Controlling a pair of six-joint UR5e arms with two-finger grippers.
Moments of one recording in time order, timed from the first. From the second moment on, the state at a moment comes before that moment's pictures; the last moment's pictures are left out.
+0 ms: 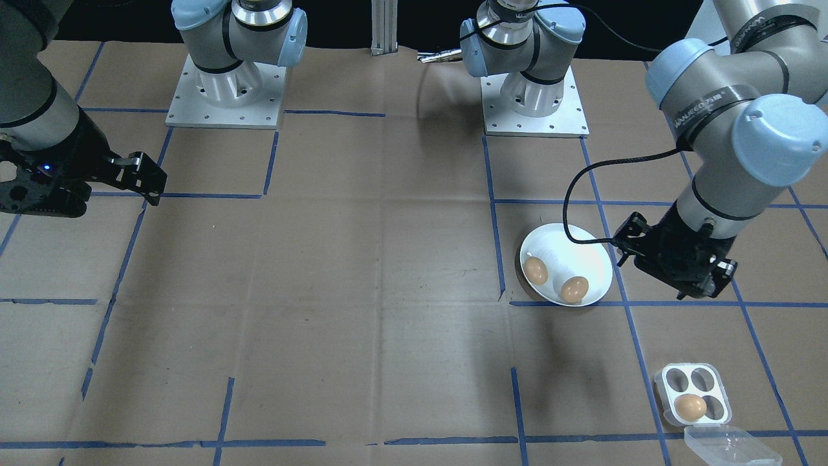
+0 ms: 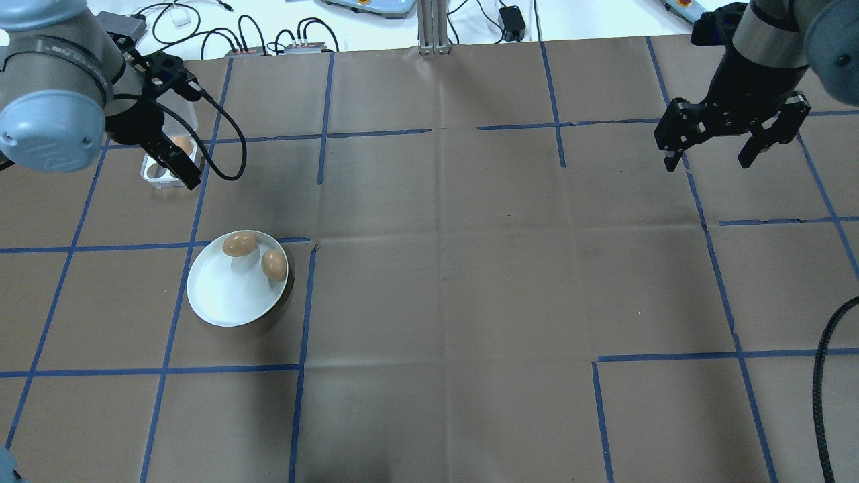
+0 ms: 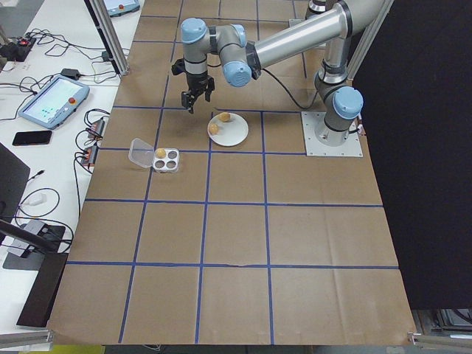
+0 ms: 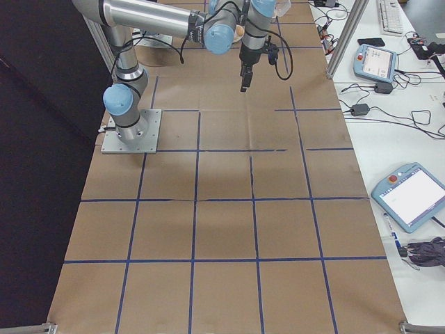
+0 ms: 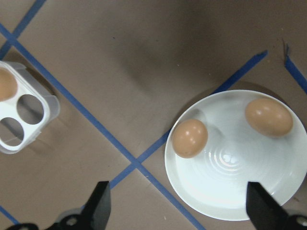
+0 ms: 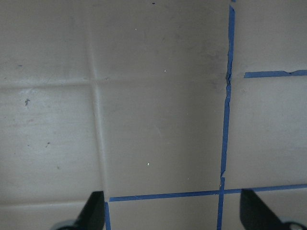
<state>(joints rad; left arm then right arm) -1.33 -1.81 -1.62 -1.22 1.66 0.86 1.39 -1.48 1.60 -1.57 -1.64 -0.14</state>
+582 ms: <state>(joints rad) -1.26 -1.93 -1.47 -1.21 1.66 0.38 1.39 -1.48 1.60 -1.57 -1.64 -0.14</state>
